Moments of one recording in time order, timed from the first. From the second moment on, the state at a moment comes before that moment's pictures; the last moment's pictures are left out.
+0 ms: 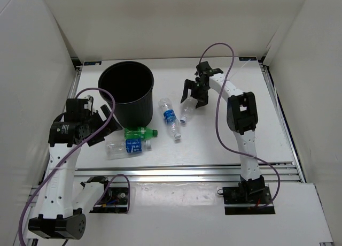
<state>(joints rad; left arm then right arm) -0.03 0.92 1.18 -1.21 0.17 -0.54 0.36 2.38 2.04 -0.87 -0.33 0.45</state>
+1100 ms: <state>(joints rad) -0.06 0.89 1.12 -1.28 0.25 -0.51 0.92 2.15 2.54 -0.32 -0.01 0.48</state>
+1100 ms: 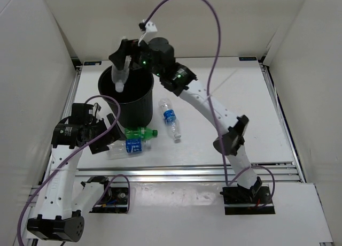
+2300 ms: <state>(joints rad) -0.08 0.81 0.86 -1.02 0.26 -0.65 0.40 2.08 1.82 -0.71 -0.45 0.48</state>
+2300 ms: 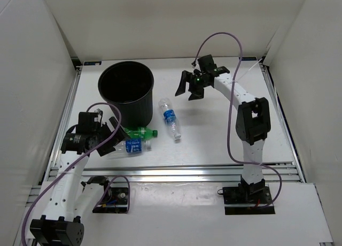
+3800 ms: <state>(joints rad) -0.13 0.87 0.85 -1.13 0.17 -0.60 0.80 2.11 2.55 -0.28 -0.24 0.36</state>
